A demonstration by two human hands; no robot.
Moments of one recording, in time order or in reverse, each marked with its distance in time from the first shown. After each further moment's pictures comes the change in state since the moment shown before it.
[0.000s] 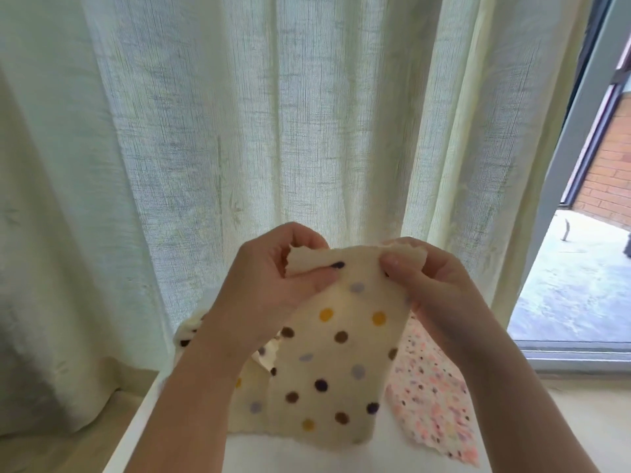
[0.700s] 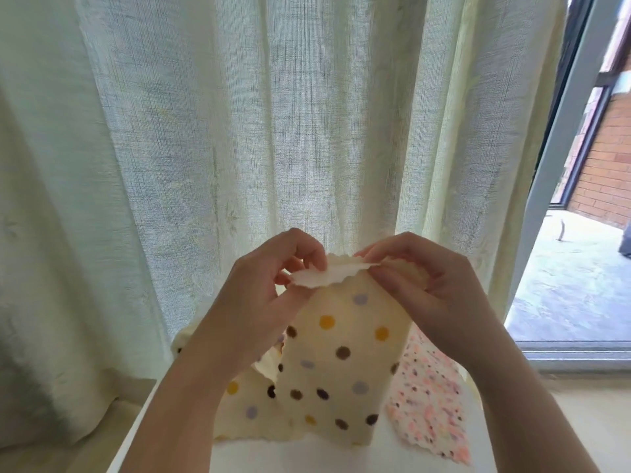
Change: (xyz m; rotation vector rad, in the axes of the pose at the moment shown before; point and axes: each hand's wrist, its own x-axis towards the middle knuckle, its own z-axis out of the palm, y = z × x) left_hand -0.009 0.008 -0.003 0.280 -0.065 0.180; right_hand -0.012 -0.024 0.001 -0.529 0.027 -0.287
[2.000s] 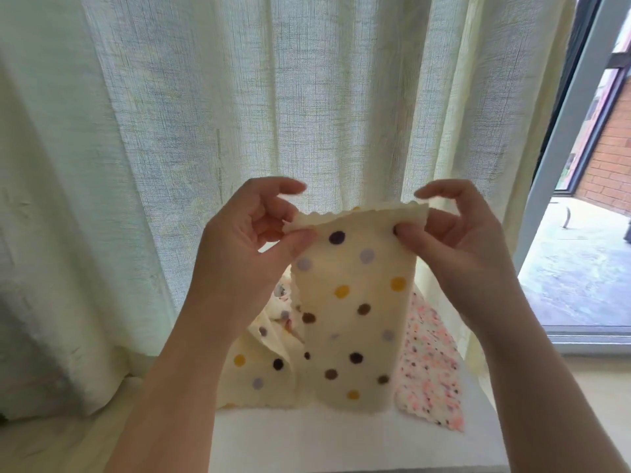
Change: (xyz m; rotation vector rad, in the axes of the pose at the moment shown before) left_hand 0.001 0.009 -0.006 -0.227 0.268 0.022; right_hand 0.003 -0.005 -0.009 0.311 0.138 0.105
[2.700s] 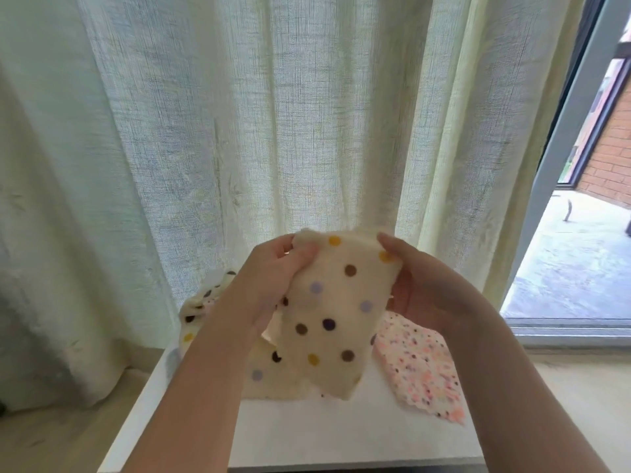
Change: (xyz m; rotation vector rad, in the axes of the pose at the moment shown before) left_hand 0.000 -0.048 0.017 -0.136 -0.148 -0.702; right_hand 0.008 0.055 0.007 0.400 -0.131 0.796
